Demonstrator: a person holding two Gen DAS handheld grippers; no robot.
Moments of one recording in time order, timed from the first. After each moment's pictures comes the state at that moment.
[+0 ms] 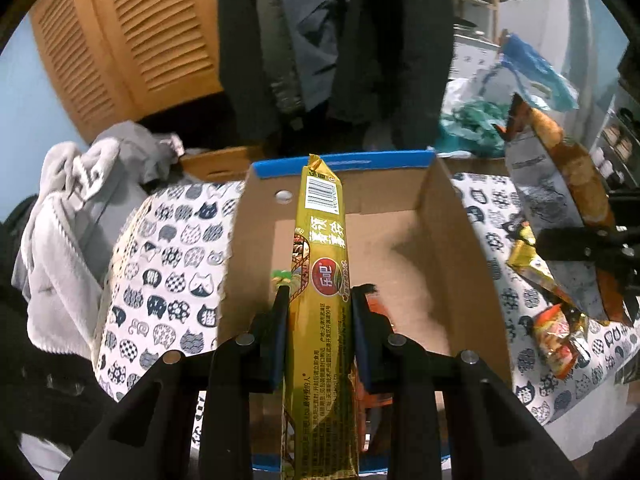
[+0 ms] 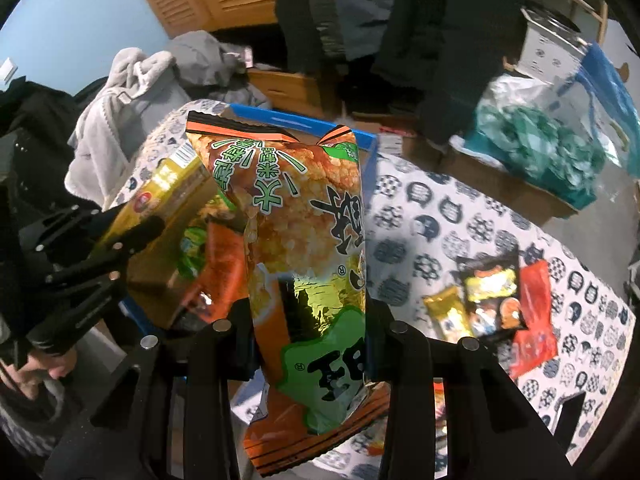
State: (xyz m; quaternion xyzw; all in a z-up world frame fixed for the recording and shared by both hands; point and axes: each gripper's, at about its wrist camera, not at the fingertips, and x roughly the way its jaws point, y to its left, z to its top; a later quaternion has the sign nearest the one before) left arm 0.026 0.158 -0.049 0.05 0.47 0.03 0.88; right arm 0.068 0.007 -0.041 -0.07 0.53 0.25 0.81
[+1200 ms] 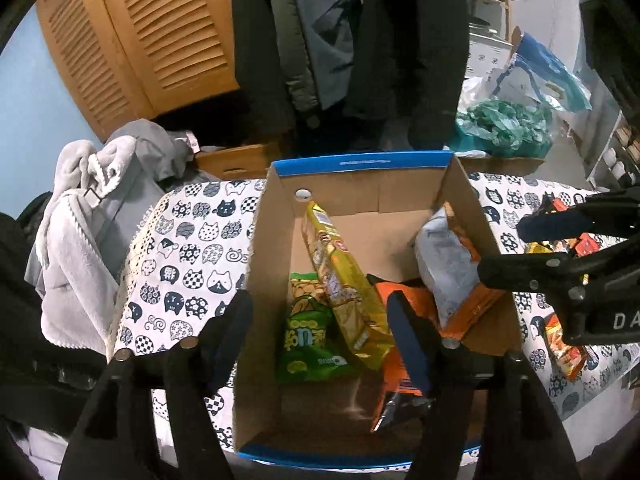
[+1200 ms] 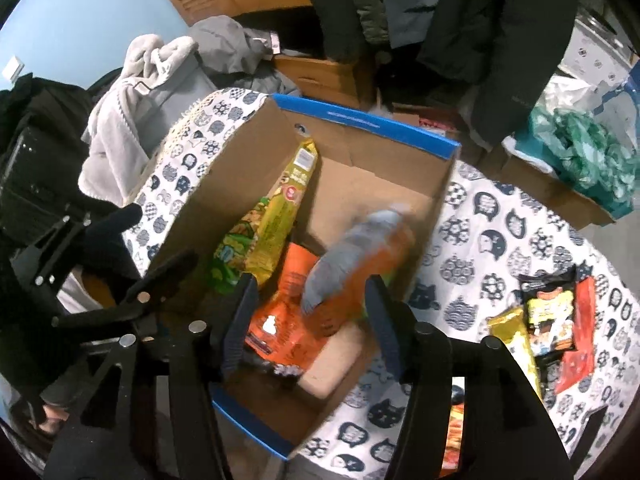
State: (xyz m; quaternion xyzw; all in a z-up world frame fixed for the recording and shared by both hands) left arm 0.023 0.161 -0.042 0.06 0.47 0.04 0.88; right arm 0.079 0.057 -0.056 -0.07 0.55 0.27 0.79
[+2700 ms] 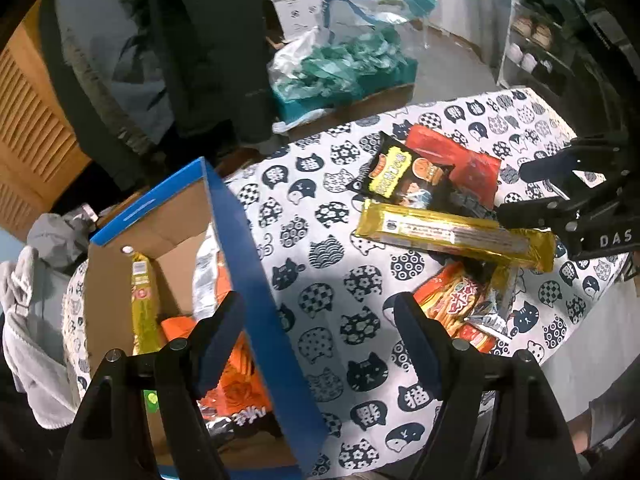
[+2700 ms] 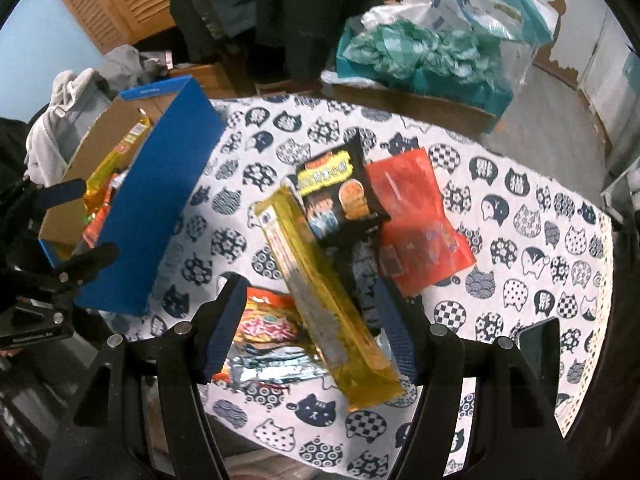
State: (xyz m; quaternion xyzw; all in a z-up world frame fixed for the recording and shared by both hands) left arm 0.022 -0.043 -0.070 0.19 0.50 -0.12 0.84; right arm 0.039 -0.195 -0.091 -0.03 0.55 0.16 0.82
